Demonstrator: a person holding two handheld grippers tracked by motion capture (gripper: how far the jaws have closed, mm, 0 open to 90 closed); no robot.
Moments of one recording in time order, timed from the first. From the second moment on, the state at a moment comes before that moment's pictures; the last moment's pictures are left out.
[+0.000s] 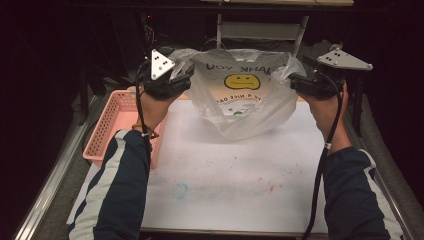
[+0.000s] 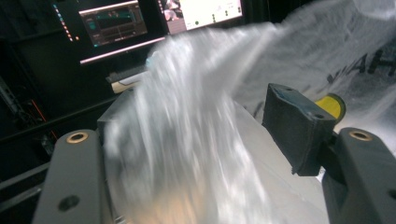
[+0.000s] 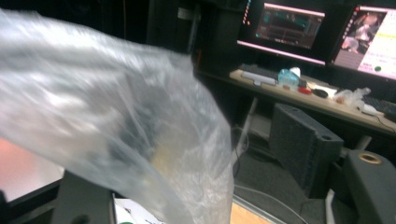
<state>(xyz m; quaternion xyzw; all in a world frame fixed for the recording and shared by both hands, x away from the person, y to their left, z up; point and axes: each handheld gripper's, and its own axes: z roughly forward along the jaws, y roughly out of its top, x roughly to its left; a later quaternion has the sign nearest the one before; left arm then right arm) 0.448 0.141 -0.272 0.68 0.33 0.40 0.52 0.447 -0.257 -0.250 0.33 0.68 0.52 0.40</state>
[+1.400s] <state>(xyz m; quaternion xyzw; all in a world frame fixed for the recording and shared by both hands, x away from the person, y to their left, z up) 0.428 0.168 -0.296 0.68 0.34 0.41 0.50 0.379 -0.282 -0.296 0.31 0.70 0.50 0.40</state>
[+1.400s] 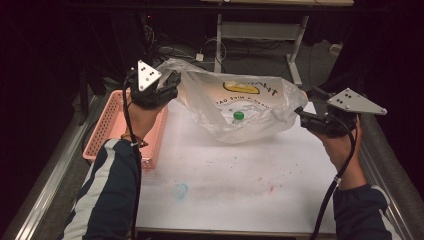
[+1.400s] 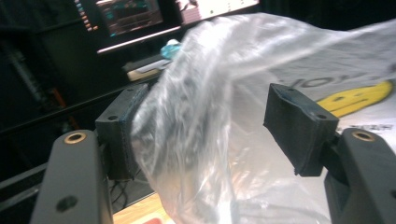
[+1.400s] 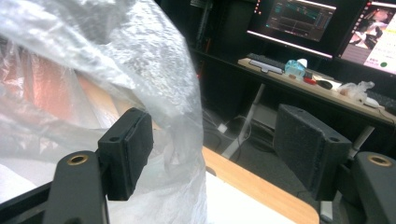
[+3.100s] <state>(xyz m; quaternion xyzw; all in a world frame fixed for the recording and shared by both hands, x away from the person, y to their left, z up) 0.311 0.212 -0.400 0.77 0.28 0.34 0.45 0.307 -0.305 -0.401 0.34 0.75 0.46 0.31</state>
